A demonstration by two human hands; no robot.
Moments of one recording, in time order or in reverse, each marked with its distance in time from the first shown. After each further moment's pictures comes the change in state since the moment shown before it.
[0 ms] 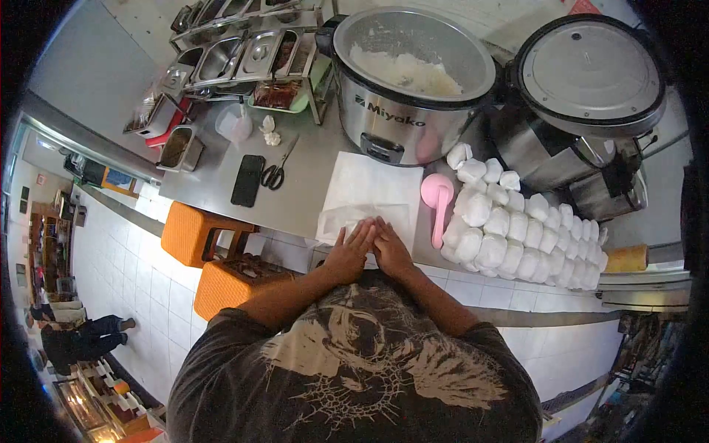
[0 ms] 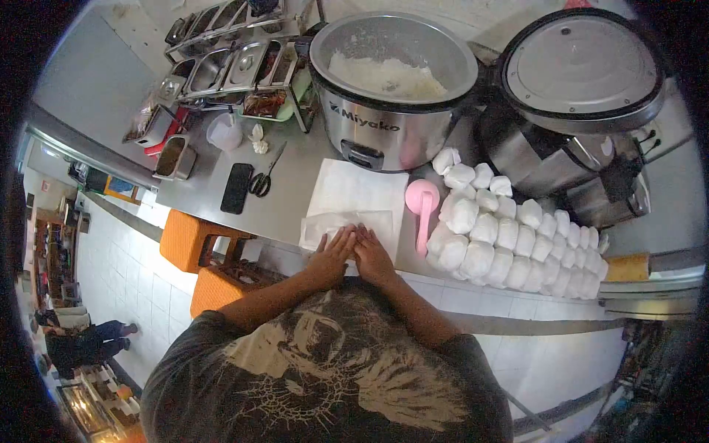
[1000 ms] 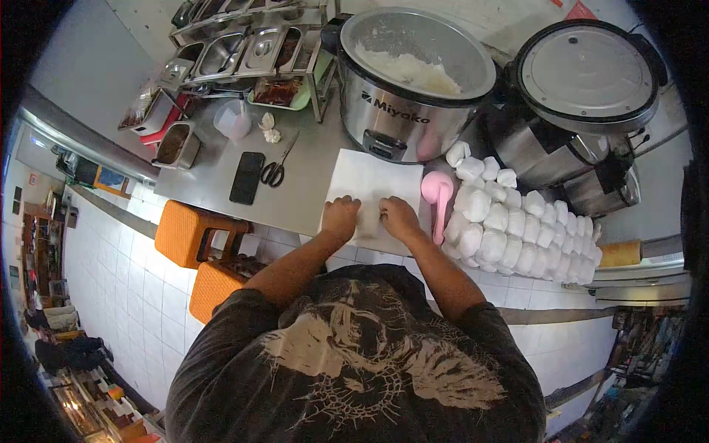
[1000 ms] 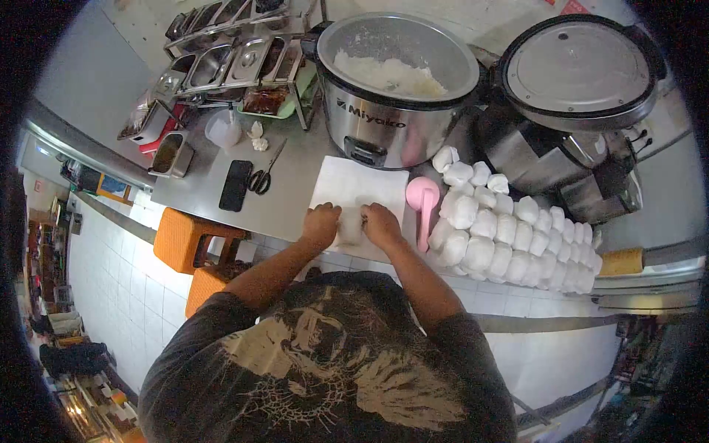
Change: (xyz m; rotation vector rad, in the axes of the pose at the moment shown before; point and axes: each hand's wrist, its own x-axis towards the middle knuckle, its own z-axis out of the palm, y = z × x) left_hand 0.056 -0.054 -0.022 0.061 0.230 -0.227; right_hand 0.064 0.033 -0.025 -0.055 -0.052 0.280
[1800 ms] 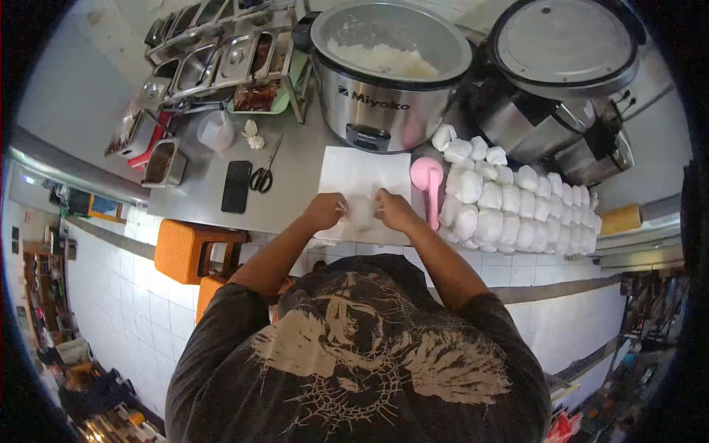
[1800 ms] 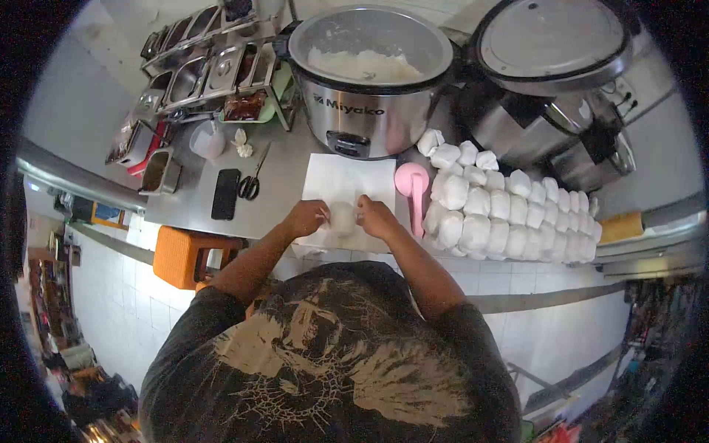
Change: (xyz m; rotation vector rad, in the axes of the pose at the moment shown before) left_hand 0.024 -0.063 0.018 -0.550 -0.263 0.245; right_hand -0.011 0.013 0.005 0.262 -0.035 0.130
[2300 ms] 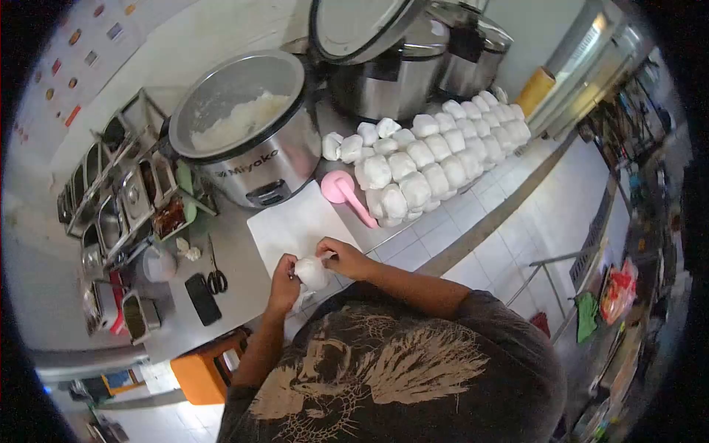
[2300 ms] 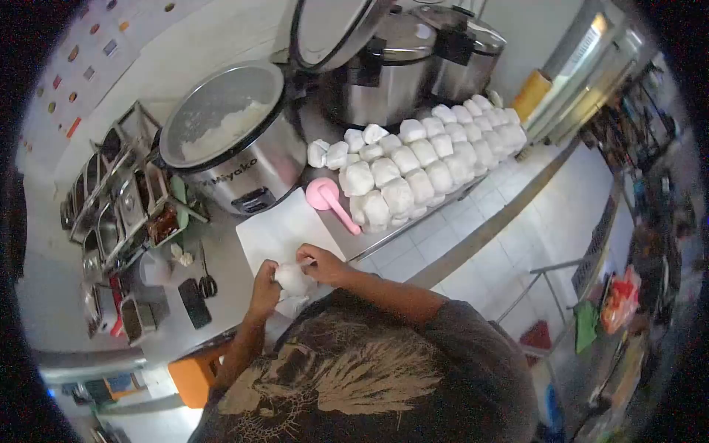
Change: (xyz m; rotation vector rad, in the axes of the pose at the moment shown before) left_hand -0.035 0.074 0.001 -0.563 0.050 -0.003; right_hand -0.081 -0.053 0.018 0.581 0.310 -0.034
